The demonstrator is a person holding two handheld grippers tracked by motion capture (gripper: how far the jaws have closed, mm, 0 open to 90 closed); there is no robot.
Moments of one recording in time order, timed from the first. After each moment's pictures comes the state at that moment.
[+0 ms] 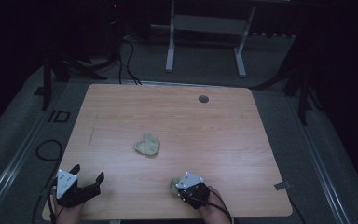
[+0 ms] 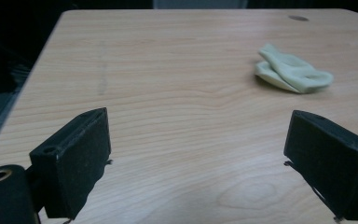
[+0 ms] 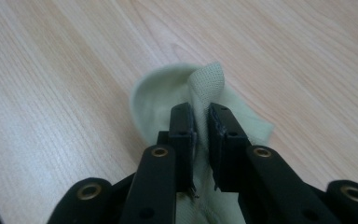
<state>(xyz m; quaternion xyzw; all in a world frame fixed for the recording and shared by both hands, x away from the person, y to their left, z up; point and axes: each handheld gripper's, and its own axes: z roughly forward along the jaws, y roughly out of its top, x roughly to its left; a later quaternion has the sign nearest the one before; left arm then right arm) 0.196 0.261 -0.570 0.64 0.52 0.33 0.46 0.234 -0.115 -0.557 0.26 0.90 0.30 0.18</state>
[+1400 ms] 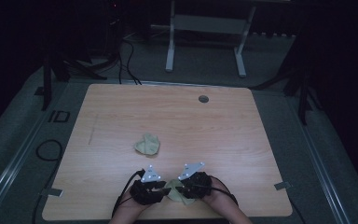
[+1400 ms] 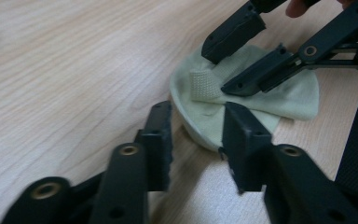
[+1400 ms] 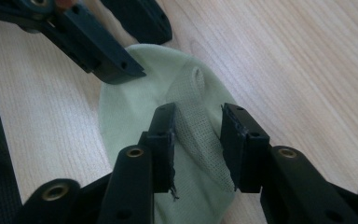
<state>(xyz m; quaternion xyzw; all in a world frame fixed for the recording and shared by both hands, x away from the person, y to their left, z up) 0.237 0.079 -0.564 0.84 0.36 0.05 0.40 0.270 -0.125 -0.548 0.18 0.94 0.29 0.08</state>
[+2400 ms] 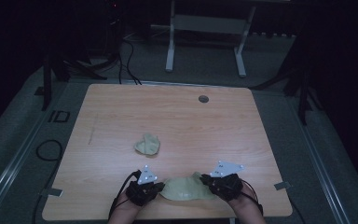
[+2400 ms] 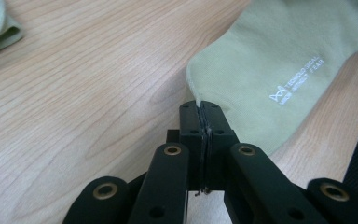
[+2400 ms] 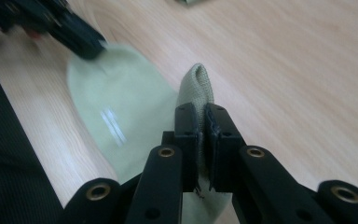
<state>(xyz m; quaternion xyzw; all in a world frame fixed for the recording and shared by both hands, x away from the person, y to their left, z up) 0.227 0.089 -0.556 0.83 0.37 0.09 0.39 0.245 -0.197 -0.499 0.27 0.88 0.35 0.14</state>
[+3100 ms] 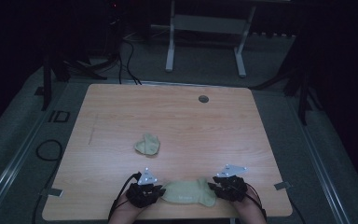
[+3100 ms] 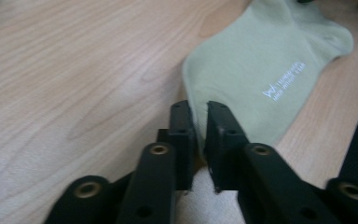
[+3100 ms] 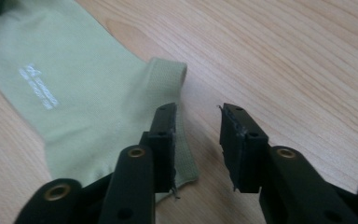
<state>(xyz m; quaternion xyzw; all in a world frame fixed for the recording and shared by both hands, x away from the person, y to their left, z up) 0.227 0.089 -0.568 0.84 0.37 0.06 0.38 0.258 -0.227 -0.548 0.35 0.88 0.31 0.13</state>
